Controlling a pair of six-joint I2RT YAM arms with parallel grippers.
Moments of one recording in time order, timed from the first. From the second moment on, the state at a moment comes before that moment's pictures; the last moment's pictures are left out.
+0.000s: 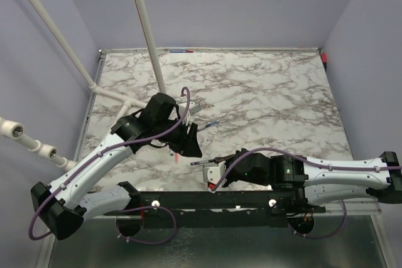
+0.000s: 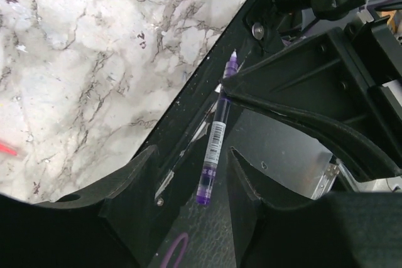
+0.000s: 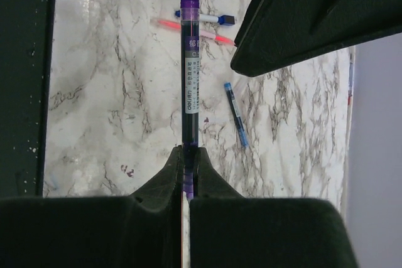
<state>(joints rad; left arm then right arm) -0.70 1.06 1.05 -0.80 0.59 -0.32 1.45 1.02 0.81 -0.36 0.28 -0.65</state>
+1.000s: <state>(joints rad) -0.79 1.07 0.98 -0.78 0.66 -0.35 1.49 1.10 0.87 -0.34 0.32 -0.94</state>
